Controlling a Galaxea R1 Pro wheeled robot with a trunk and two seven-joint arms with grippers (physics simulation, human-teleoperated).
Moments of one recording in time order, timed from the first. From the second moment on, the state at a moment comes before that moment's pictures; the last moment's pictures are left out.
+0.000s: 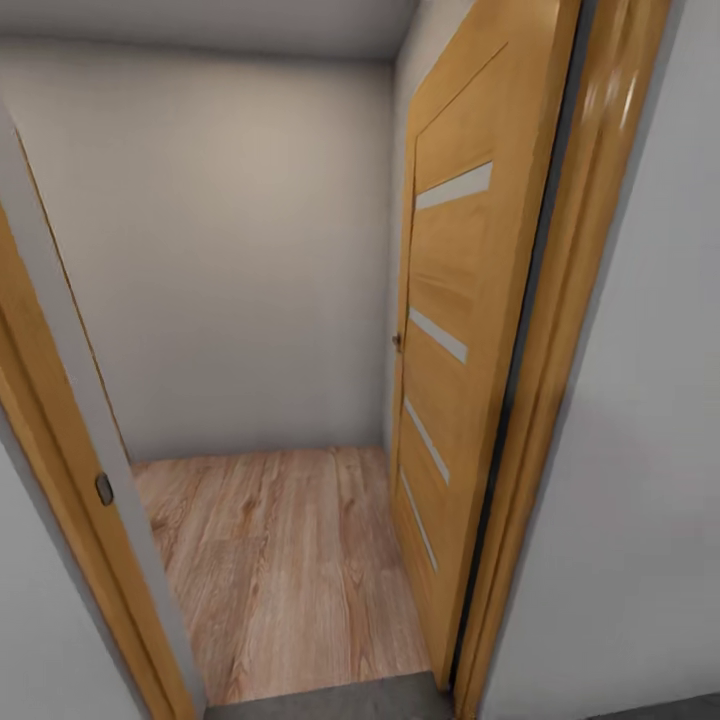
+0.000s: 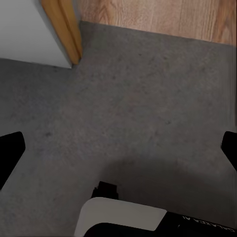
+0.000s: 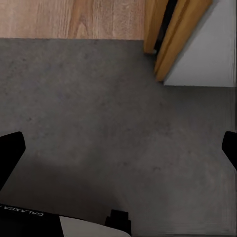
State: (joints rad) left arm -0.28 0.06 0.18 0.03 0.10 -0.28 -0.03; right arm -0.41 -0.07 0.05 0.06 0.05 -0.25 0.16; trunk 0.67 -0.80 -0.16
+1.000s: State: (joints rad) left arm -0.28 0.06 0.17 0.03 0.10 -0.28 -0.04; right arm -0.41 -0.07 0.05 0.06 0.05 -0.25 0.16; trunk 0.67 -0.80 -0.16
